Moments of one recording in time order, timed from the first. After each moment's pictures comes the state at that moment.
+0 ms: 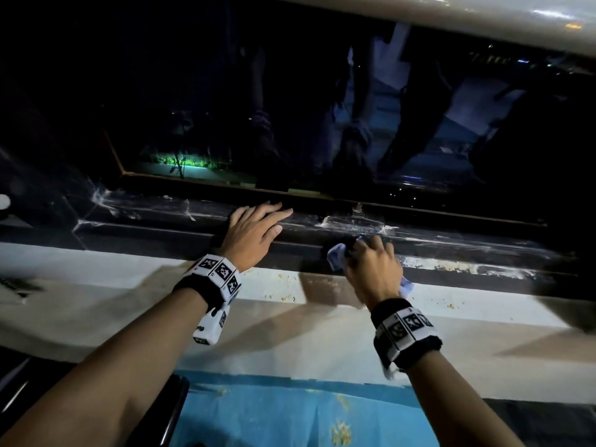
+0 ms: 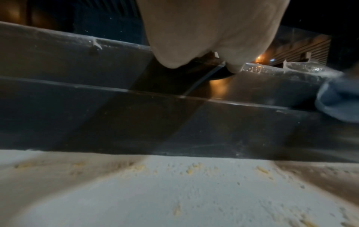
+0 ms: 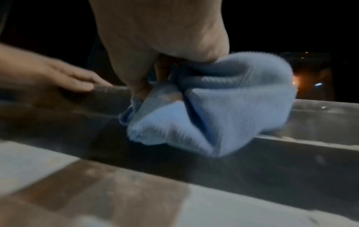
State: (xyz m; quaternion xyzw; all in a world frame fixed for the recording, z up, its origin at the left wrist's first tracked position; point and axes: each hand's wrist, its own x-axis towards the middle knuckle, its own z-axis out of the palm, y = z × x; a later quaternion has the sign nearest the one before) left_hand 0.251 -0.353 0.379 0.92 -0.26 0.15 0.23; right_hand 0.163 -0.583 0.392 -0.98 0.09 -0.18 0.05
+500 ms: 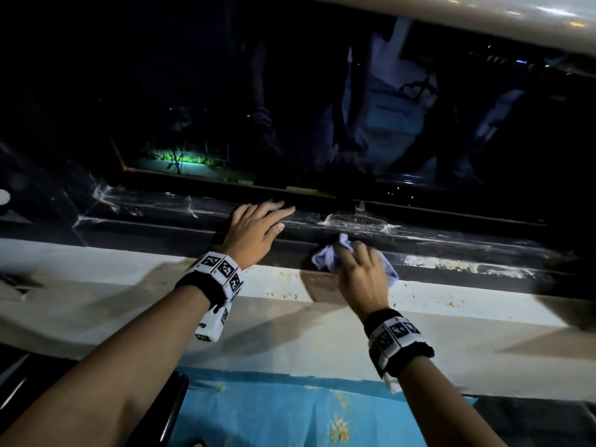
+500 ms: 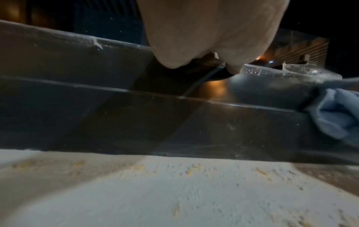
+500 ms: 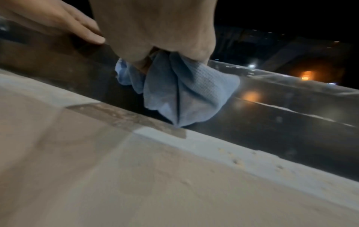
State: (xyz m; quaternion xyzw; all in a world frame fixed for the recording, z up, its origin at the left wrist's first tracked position) left_hand 0.254 -0.351 0.373 0.92 -0.27 0.16 0.24; right_hand 0.160 -0.579 0.359 -0.98 0.00 -0.17 0.05
